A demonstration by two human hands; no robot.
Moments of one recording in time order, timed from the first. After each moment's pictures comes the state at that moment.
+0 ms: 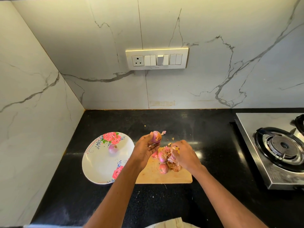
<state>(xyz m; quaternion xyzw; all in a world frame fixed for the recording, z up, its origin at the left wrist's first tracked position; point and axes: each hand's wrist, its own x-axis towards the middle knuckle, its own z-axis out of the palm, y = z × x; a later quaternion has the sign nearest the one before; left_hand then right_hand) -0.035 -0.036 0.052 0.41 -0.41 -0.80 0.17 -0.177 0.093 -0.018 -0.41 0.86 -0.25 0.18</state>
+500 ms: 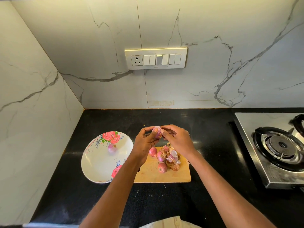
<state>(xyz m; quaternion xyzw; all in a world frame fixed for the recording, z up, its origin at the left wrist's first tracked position) -0.049 -0.037 0.061 0.36 -0.51 -0.75 0.21 -0.178 0.065 0.049 -0.40 0.75 -0.48 0.20</state>
